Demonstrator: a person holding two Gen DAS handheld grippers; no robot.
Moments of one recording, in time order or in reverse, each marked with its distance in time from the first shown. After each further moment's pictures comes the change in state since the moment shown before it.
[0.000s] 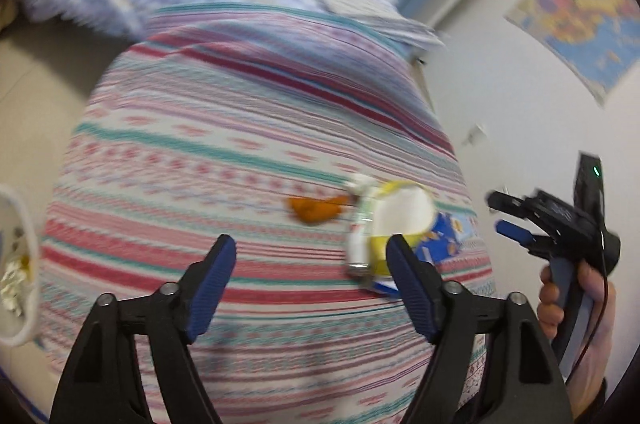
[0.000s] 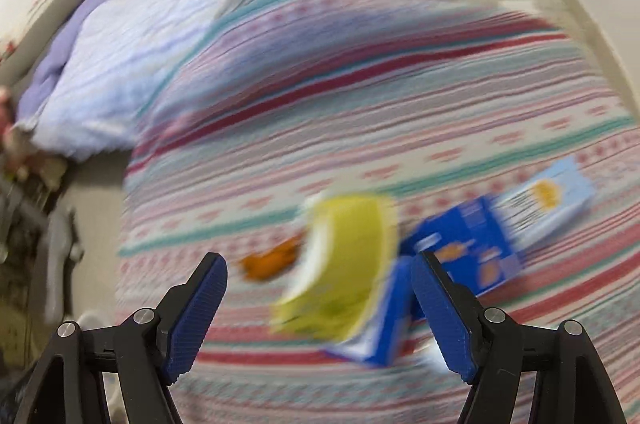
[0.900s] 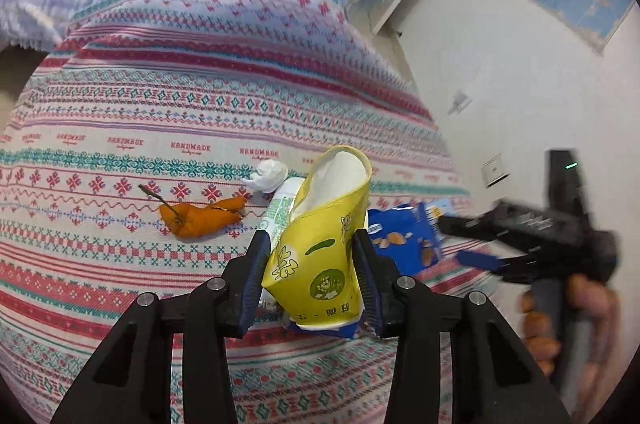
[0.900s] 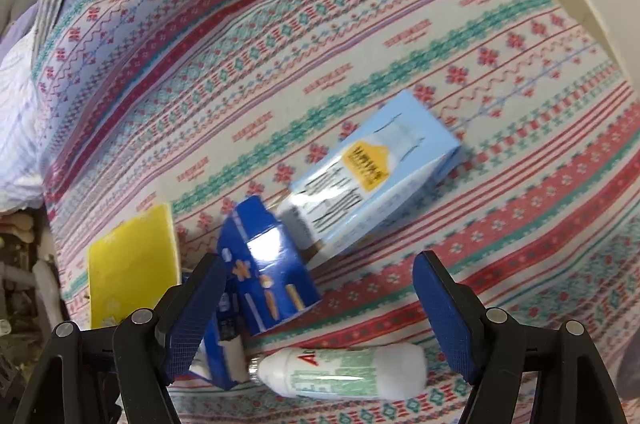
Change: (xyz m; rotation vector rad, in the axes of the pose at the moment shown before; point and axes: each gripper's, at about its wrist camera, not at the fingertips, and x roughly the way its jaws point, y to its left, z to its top) left arm 0.079 -0.073 0.001 0.078 0.037 -0.022; right arm 0.042 -0.147 0.007 0.289 0.213 -0.038
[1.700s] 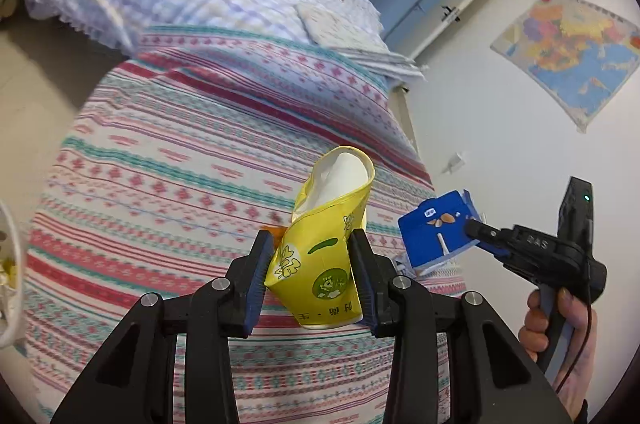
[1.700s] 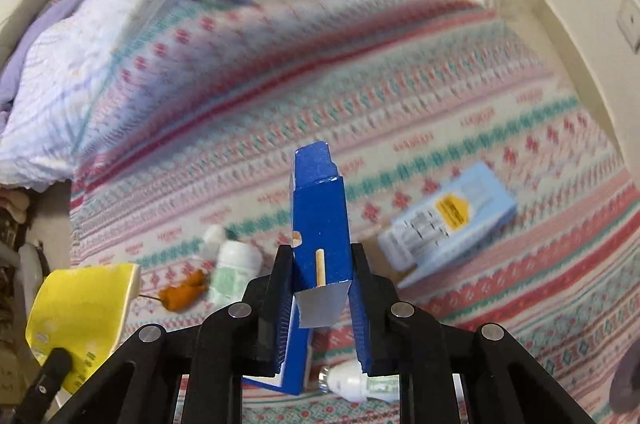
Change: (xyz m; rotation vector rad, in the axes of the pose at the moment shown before) left arm -0.103 0.094 0.000 -0.152 -0.145 -0.039; right arm -0.045 0.082 -0.027 -0.196 -0.199 -0.028
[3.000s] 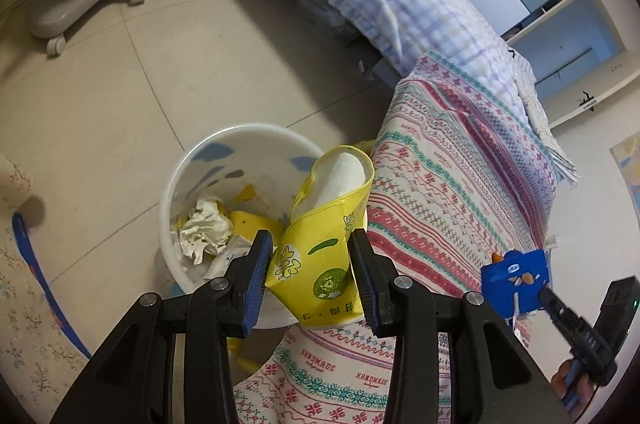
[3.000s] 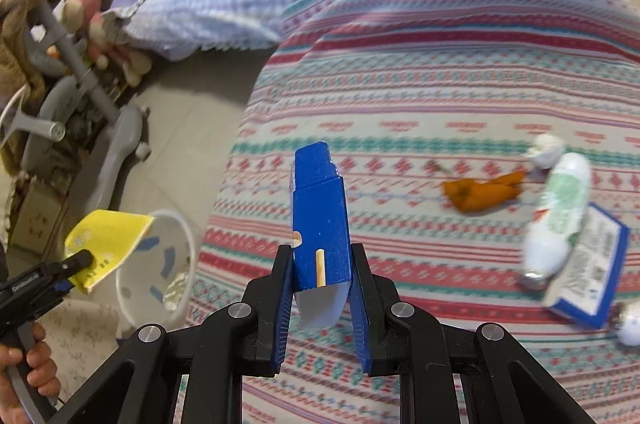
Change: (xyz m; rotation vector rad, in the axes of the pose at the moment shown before) left arm -0.146 0.271 -0.028 -0.402 0.023 0.346; right arm 0.030 0.211 -0.128 -0.403 0.101 0.302
